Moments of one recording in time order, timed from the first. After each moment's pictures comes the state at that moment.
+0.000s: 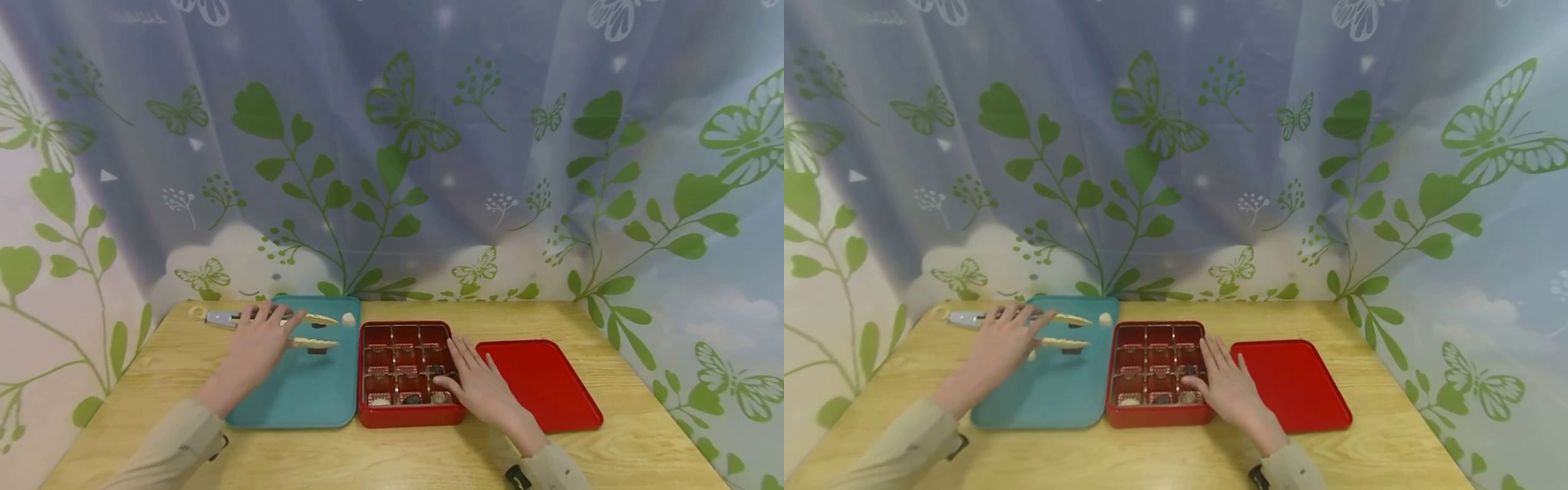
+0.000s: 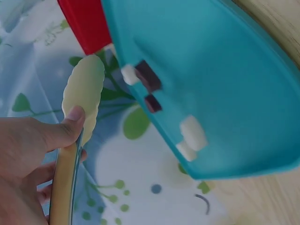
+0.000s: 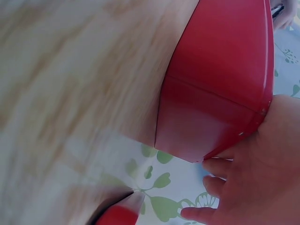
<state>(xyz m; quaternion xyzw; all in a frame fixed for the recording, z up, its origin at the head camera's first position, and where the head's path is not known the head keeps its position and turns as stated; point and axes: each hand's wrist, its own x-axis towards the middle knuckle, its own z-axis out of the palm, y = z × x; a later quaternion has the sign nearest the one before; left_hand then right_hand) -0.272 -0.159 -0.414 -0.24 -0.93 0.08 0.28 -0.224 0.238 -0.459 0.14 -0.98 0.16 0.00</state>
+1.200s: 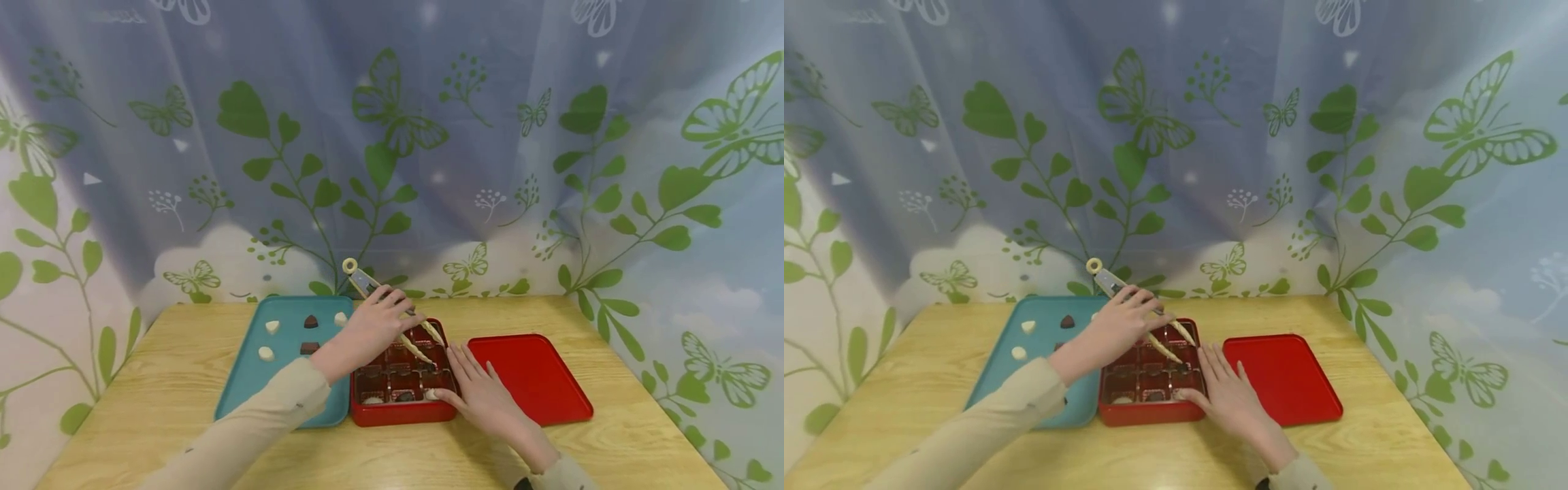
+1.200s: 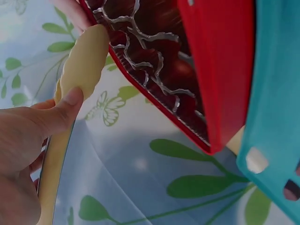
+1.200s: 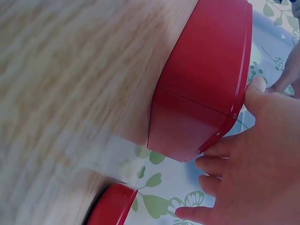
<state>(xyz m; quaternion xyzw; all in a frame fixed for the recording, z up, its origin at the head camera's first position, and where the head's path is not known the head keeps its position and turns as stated) -0.282 0.010 -0.376 -0.43 -0.84 0.15 0.28 -0.197 0.245 -0.454 0.15 -0.98 0.15 0.01</state>
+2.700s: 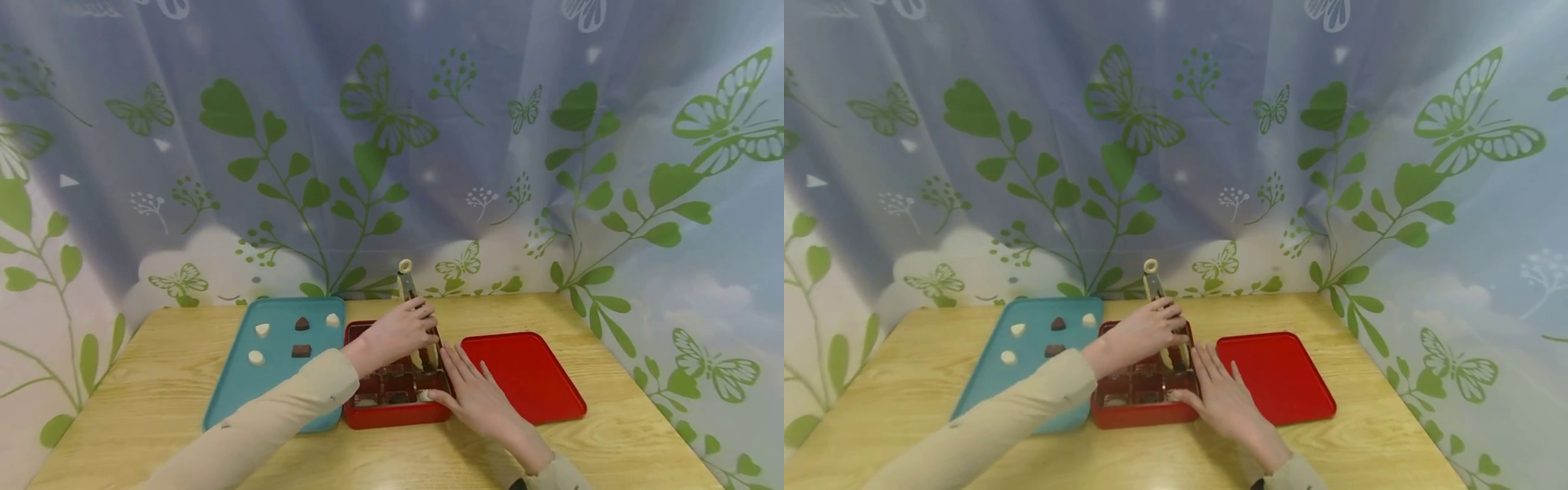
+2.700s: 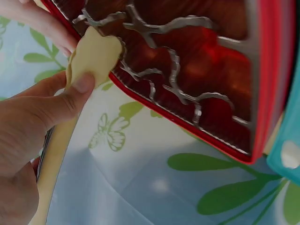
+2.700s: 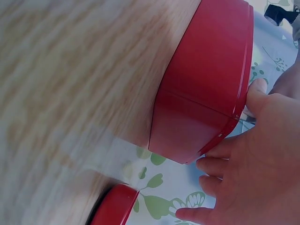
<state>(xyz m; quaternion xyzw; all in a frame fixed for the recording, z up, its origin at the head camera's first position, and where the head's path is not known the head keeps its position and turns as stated) -0.291 0.066 -0.380 -0.49 -0.78 0.32 0.22 -0.195 0.248 -0.454 0.15 -0.98 0.15 0.01</state>
